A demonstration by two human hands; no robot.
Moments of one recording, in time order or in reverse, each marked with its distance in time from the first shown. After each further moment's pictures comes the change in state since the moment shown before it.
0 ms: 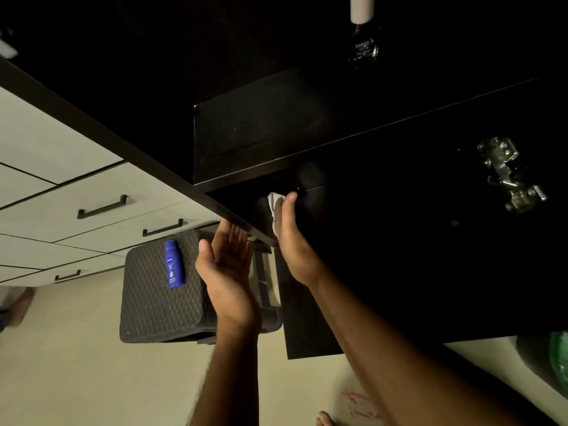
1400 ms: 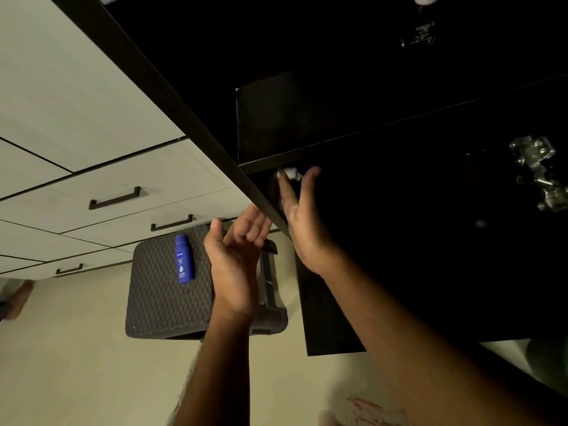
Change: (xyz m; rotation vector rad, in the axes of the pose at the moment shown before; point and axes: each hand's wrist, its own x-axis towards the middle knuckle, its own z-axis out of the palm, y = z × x) left_hand 0.027 0.012 -0.034 0.002 -0.348 -0.016; right_hand -0.019 -0.042 0.032 0.029 -0.152 -0.128
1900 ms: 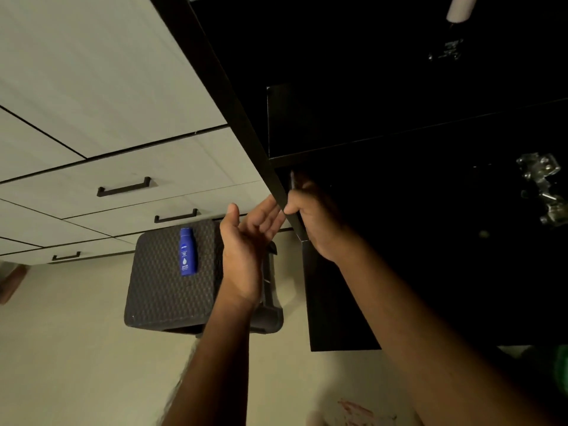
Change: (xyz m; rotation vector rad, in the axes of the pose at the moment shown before) left_hand 0.000 0.012 -0.006 0.086 -0.041 -0.025; right_hand -0.003 -0.016 -0.003 -0.246 -0.004 -0.124
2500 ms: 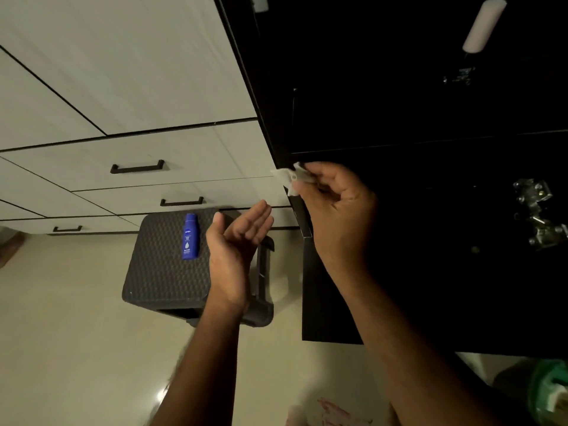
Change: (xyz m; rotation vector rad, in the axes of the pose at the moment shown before) left_hand -0.026 -0.001 -0.021 -0.139 0.150 0.009; right_hand -0.026 -0.015 0.014 -0.292 0.587 -0.589
